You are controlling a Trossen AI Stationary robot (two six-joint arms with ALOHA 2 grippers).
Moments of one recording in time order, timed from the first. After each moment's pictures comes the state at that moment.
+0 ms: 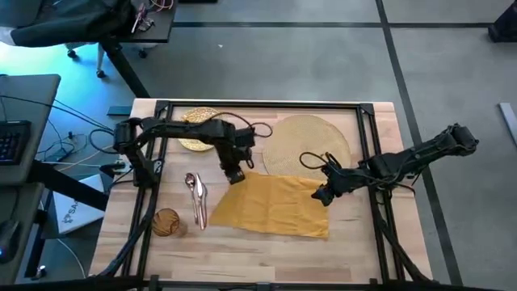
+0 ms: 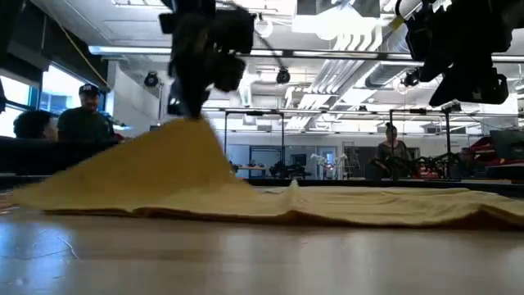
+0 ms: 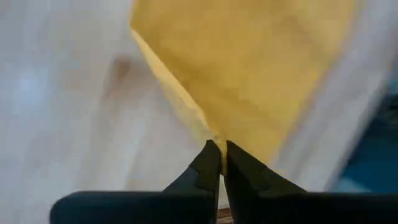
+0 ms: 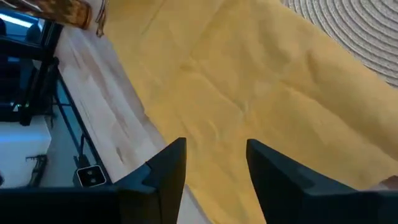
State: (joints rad) left arm 0.19 1.75 1.37 -0.97 0.45 -0.32; right arm 0.32 1.01 0.65 -0.48 0.10 1.20
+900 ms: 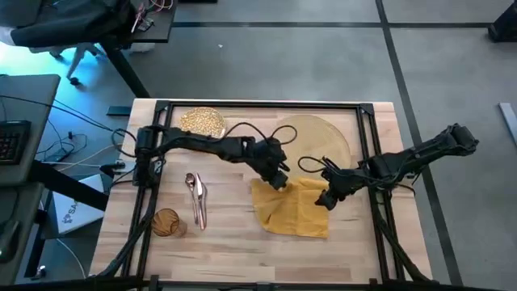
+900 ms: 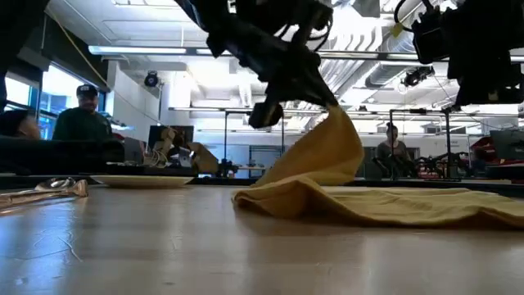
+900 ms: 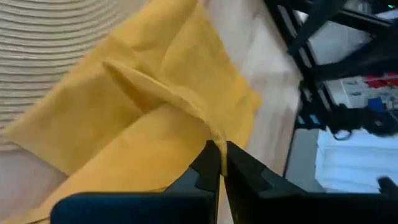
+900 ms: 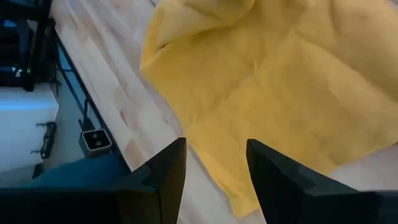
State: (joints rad) left arm 0.06 1.94 1.43 -0.24 0.42 -0.79; right arm 0.32 1.01 0.65 -0.50 -0.05 1.21
